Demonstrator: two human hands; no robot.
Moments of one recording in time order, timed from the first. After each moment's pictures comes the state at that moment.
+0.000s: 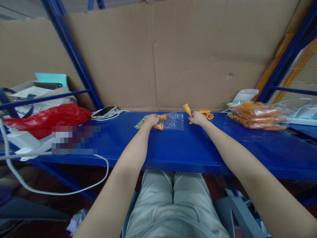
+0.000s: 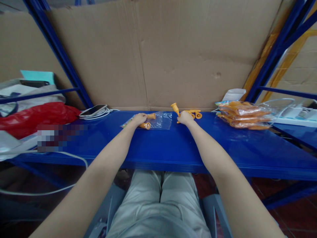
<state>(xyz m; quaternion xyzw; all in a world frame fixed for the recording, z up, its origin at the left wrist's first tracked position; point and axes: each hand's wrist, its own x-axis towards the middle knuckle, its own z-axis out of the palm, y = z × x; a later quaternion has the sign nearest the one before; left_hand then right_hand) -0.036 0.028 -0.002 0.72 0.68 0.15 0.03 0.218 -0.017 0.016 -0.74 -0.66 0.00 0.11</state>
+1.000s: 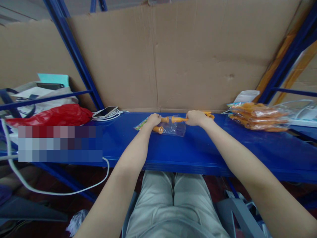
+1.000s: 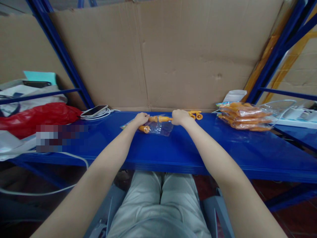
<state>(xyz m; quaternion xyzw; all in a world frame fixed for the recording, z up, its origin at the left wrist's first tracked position) -0.028 0.015 0.007 0.73 0.66 0.17 0.02 0.178 -0.070 0.062 -0.65 -0.75 -0.08 -0.02</state>
